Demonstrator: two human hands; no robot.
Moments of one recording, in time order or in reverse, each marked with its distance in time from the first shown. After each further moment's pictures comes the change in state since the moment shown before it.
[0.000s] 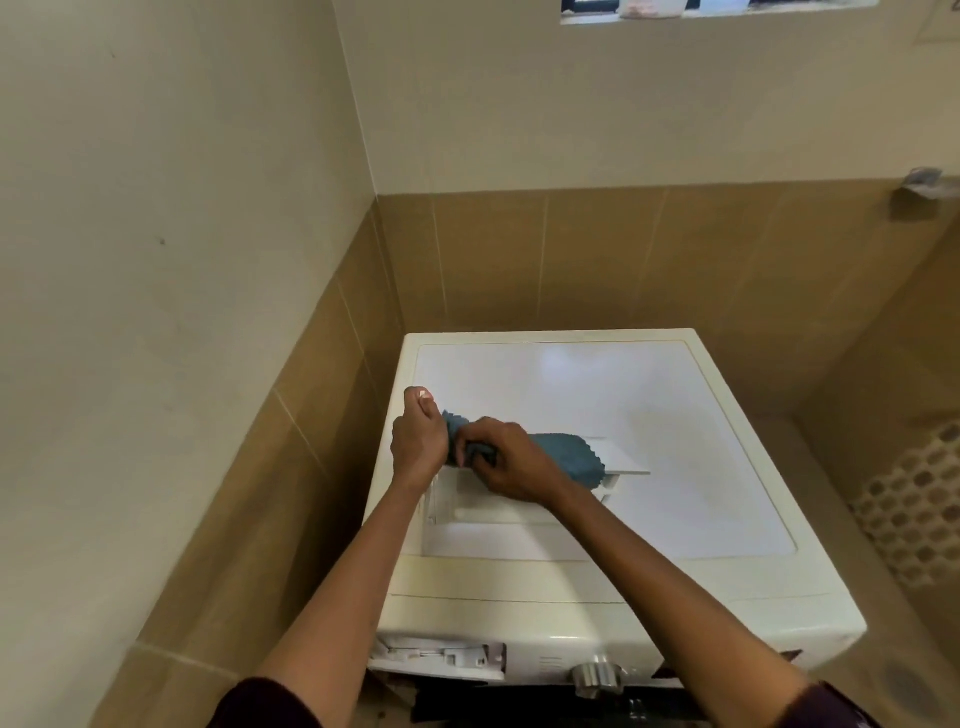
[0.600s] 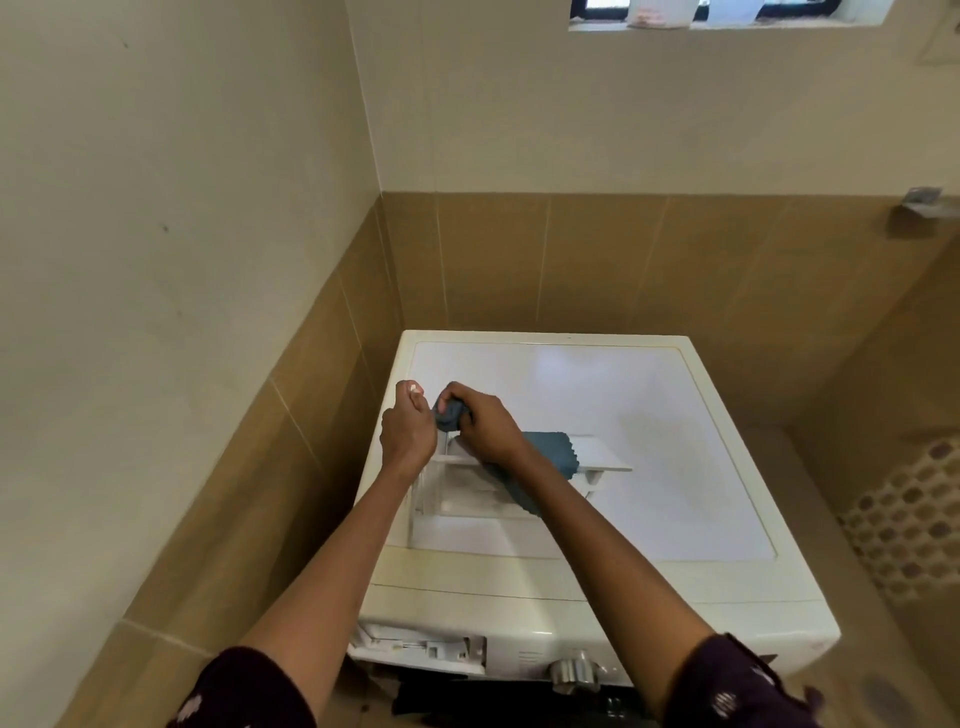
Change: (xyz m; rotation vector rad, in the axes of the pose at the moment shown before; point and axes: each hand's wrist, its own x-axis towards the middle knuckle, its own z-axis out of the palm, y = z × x) left_hand 0.002 -0.002 0.004 0.025 0.055 0.024; right_hand 0.031 -0.004 -0.002 0.148 0.075 0.222
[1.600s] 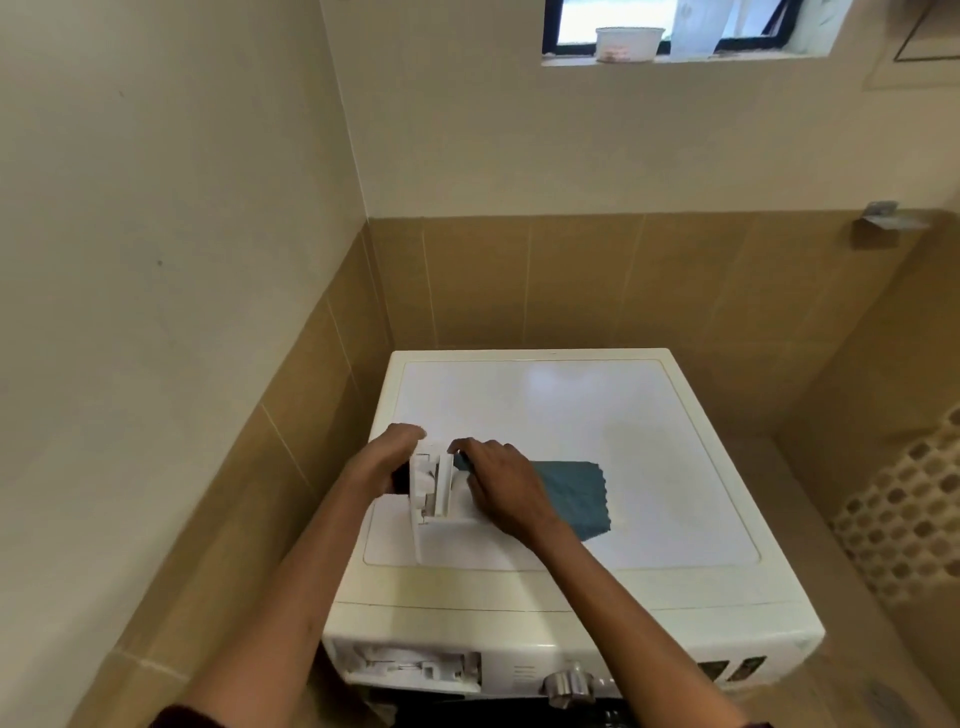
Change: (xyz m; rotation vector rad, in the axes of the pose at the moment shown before) left_hand -0.013 0.026 -0.039 -0.258 -0.492 -0.468; right_hand -0.056 0.028 0.001 -0.547 0.140 -0.189
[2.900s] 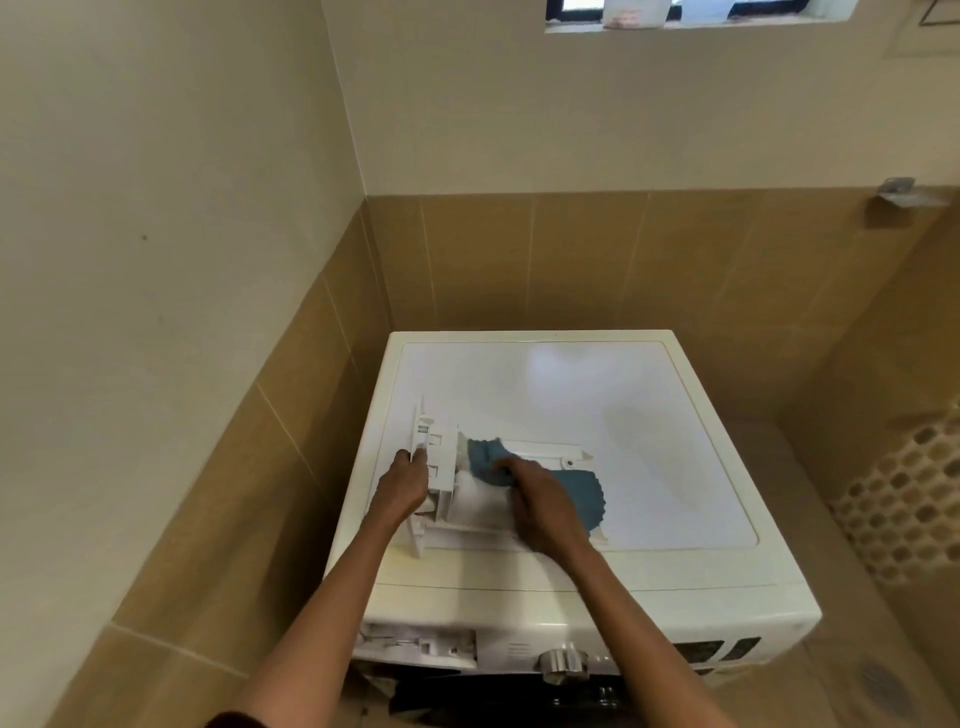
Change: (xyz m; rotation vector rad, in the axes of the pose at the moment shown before) left_hand 0.013 -0.060 0.036 0.355 0.174 0.118; right_hand -0.056 0.042 0.026 0.387 -0.010 0.323
